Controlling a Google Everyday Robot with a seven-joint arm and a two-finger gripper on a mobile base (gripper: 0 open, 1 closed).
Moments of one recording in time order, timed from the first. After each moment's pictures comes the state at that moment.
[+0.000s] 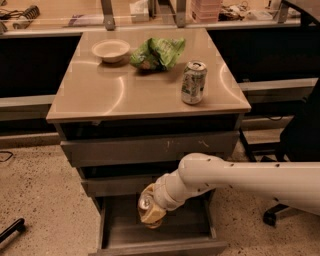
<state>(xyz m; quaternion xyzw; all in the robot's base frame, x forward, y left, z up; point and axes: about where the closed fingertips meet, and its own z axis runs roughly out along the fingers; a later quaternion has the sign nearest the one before) 0.440 0.038 0.562 -0.69 0.65 0.20 0.24</state>
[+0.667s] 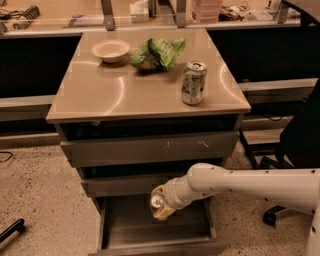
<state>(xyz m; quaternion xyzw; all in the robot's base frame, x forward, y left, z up) 0.488 0.008 0.475 -0.72 0.62 0.16 0.28</state>
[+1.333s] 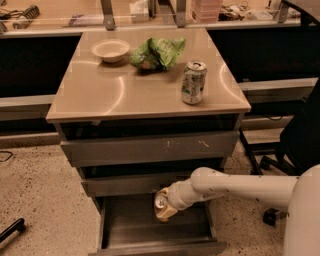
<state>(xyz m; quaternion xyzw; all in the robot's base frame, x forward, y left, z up) 0.515 -0.007 0.407 -0.69 0.64 0.19 0.28</state>
